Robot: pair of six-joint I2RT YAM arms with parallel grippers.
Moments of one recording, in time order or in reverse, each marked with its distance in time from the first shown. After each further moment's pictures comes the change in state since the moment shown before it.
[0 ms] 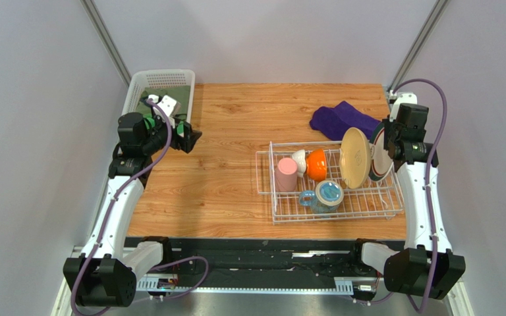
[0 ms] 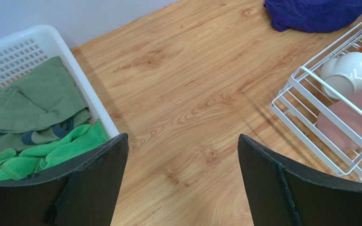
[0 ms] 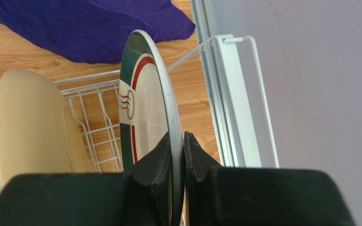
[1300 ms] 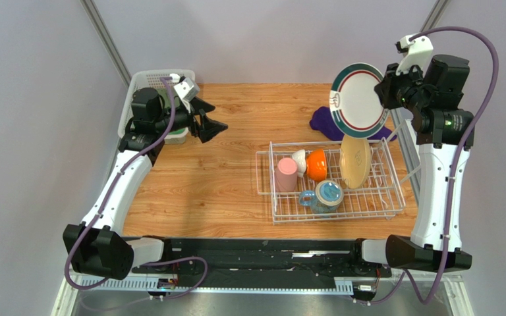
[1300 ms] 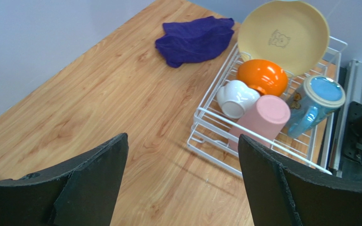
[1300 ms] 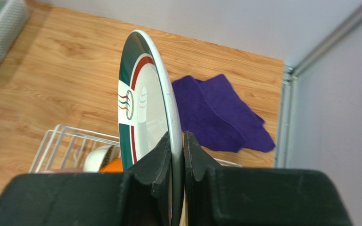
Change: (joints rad) left arm -0.140 0.204 0.237 0.042 0.331 -0.090; right arm 0.037 0.171 0.680 -0.233 -0.534 0.034
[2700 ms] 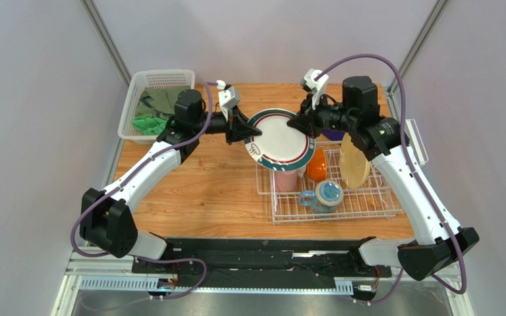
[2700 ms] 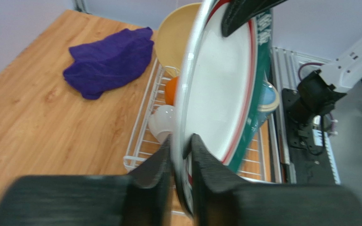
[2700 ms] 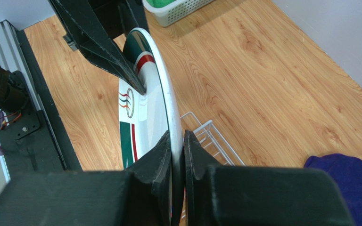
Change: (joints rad) left arm -0.288 0.187 0.004 0.255 0.071 -0.085; right arm 0.546 -0.022 -0.323 0.245 -0.261 -0.025
